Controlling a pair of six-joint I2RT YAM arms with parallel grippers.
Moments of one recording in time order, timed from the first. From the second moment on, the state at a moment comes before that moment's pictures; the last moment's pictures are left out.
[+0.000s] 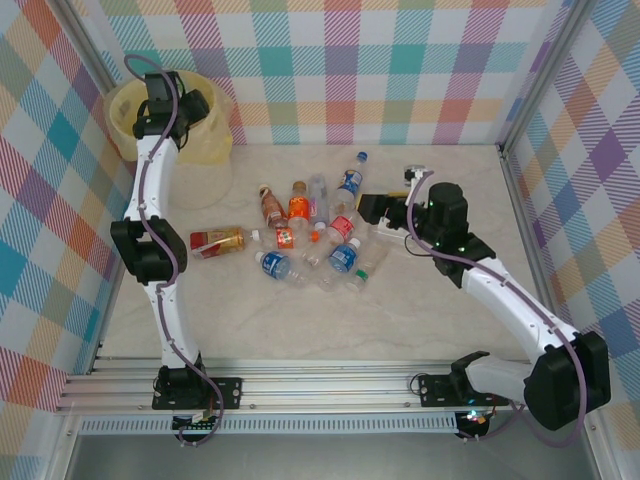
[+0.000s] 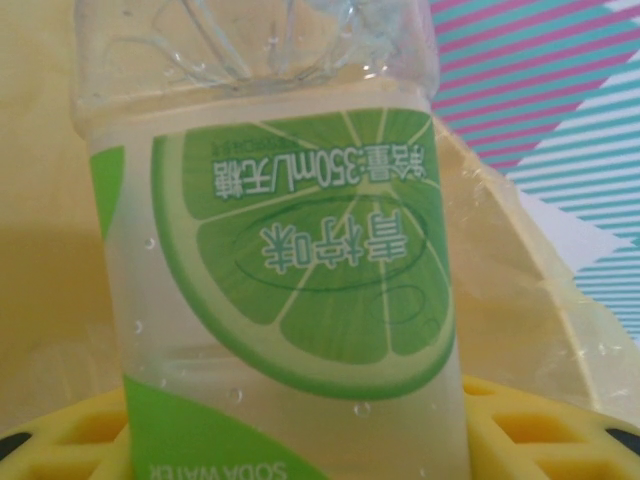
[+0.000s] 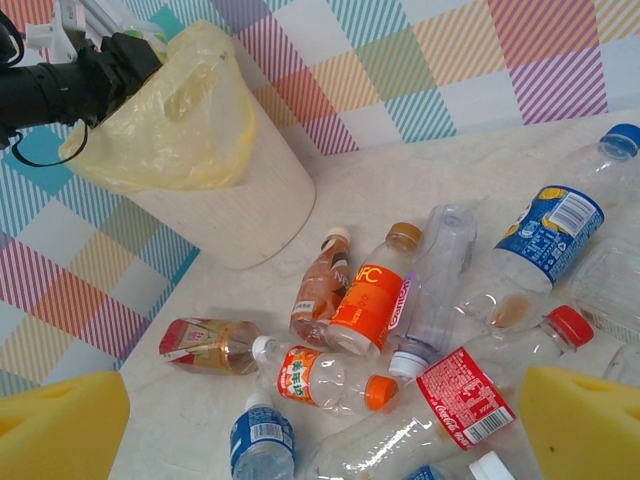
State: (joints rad) left arm 0.07 2.21 2.37 -0.63 -0.02 -0.41; right arm 0.41 1.18 0.89 0.03 -0.31 0.49
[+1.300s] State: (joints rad) left arm 0.07 1.83 2.07 -0.60 0.28 -0.46; right arm 0.31 1.35 0.96 -0.40 -0.11 0.58
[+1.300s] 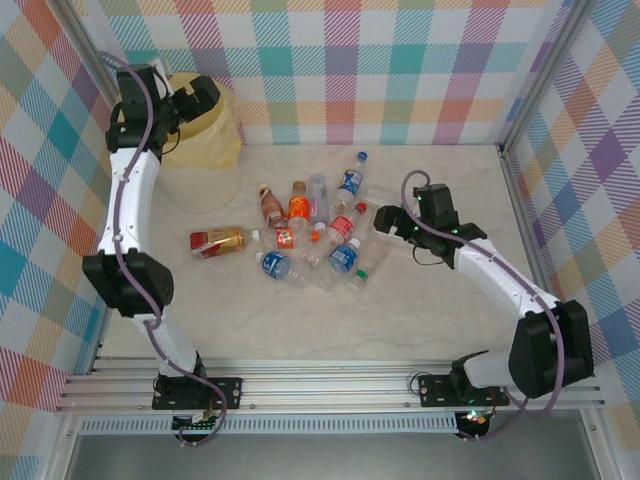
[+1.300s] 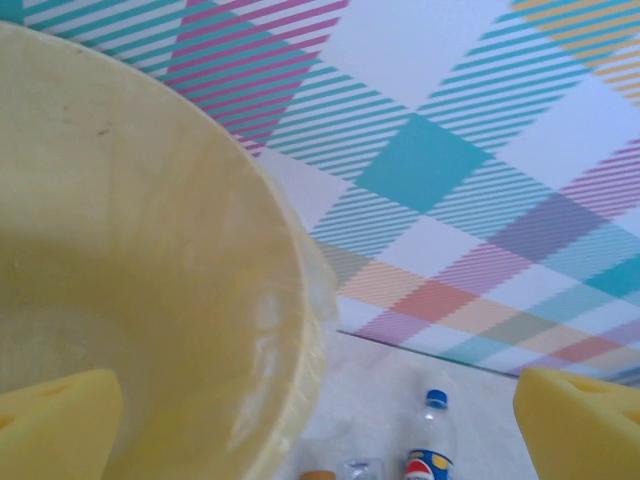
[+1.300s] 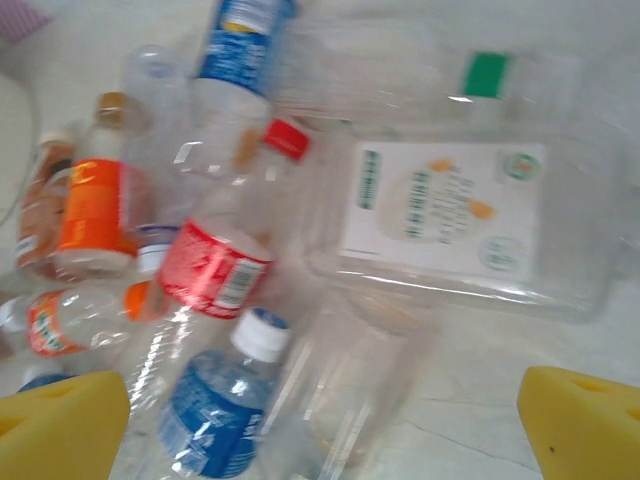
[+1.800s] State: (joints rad) left arm -0.10 1.38 1.44 -0.38 0.39 -0.60; right arm 0.30 1.53 1.04 -0.56 -0.19 0.86
